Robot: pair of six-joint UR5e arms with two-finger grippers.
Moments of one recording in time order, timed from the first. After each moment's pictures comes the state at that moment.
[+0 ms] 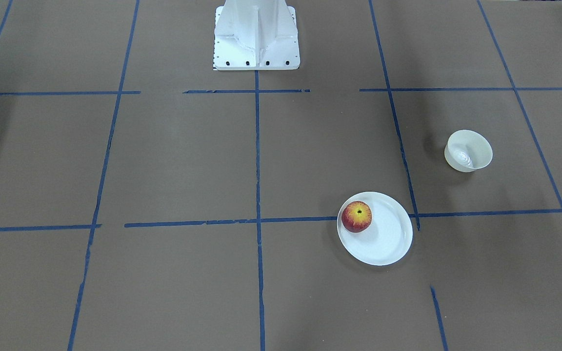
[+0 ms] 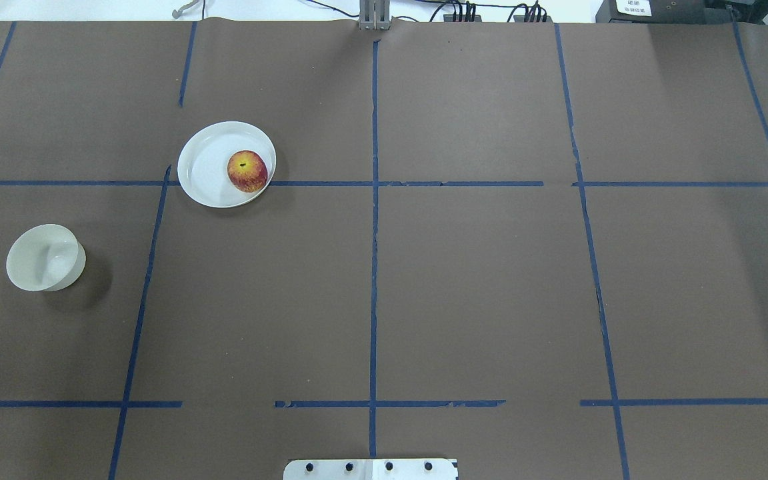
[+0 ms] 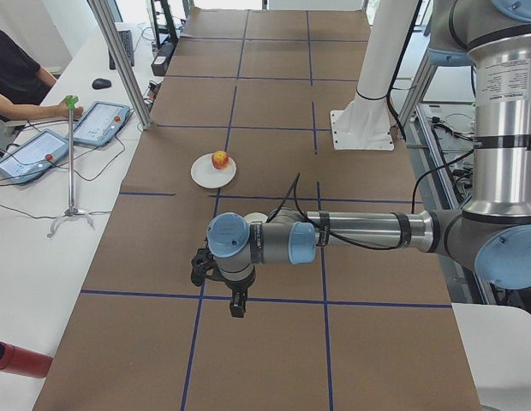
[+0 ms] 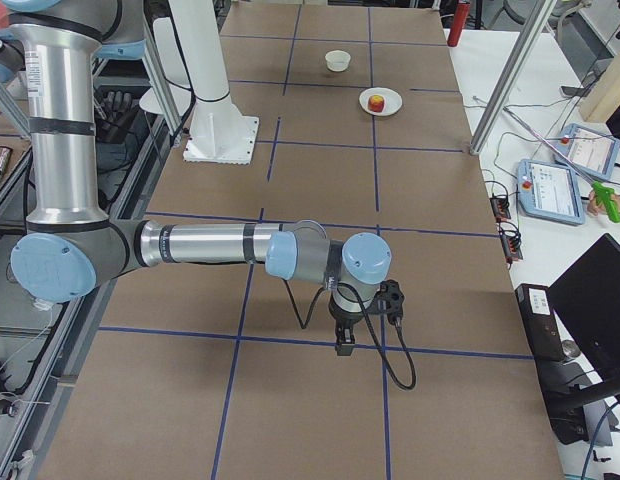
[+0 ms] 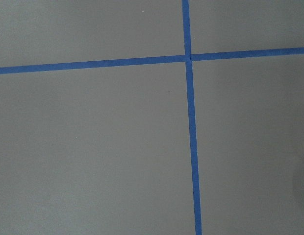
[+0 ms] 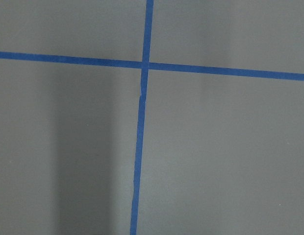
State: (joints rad) left arm -1.59 -1.49 -1.65 -1.53 -2.36 0.12; right arm 1.59 -1.59 1.65 -1.76 2.32 -0.16
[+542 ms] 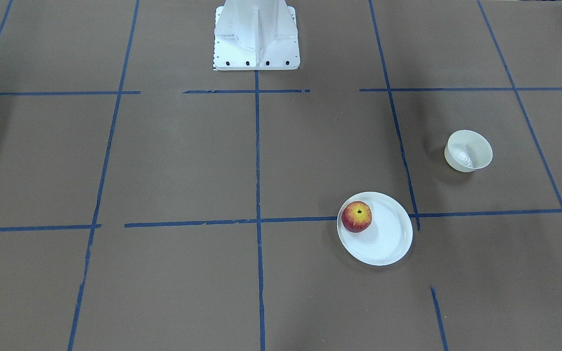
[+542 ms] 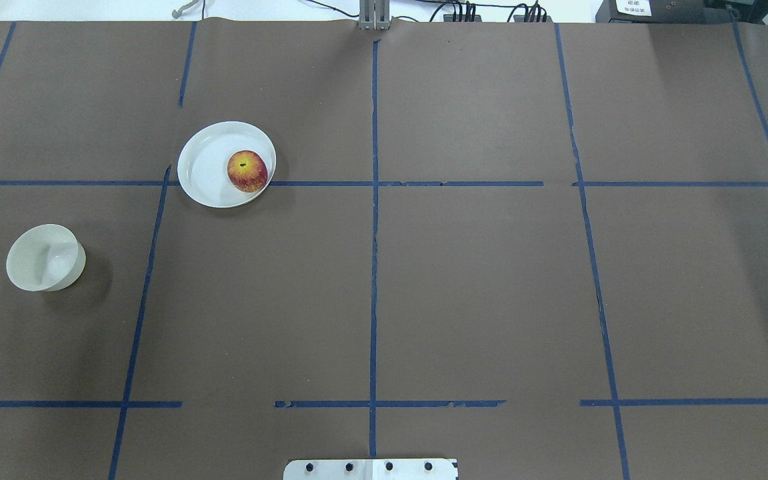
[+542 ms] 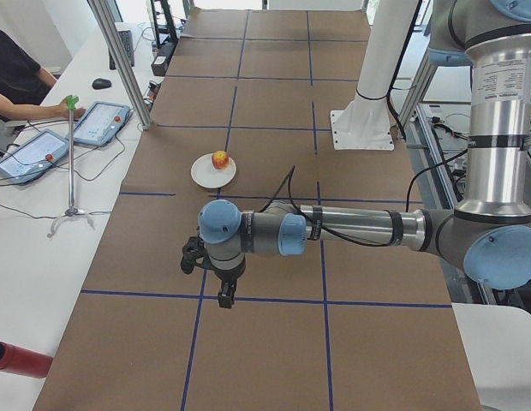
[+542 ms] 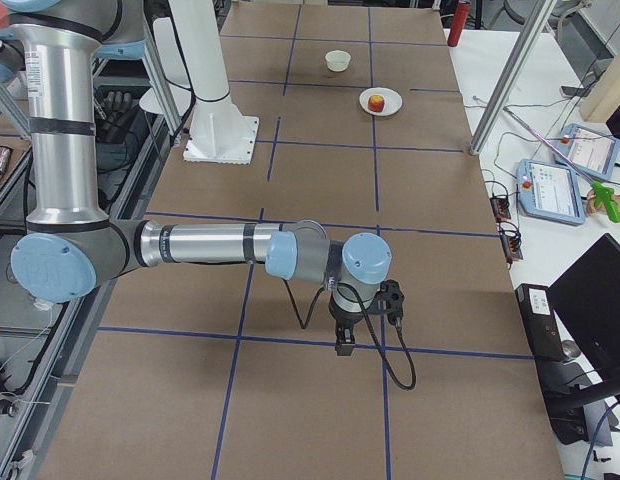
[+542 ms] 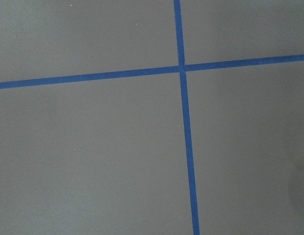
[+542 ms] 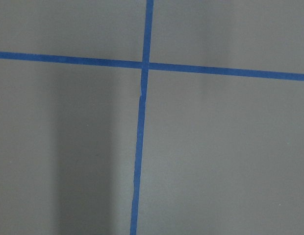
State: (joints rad) left arm -1.55 -1.58 -1.66 -1.54 -2.33 0.07; right arm 1.59 -1.59 1.65 -1.76 2.32 -0.16
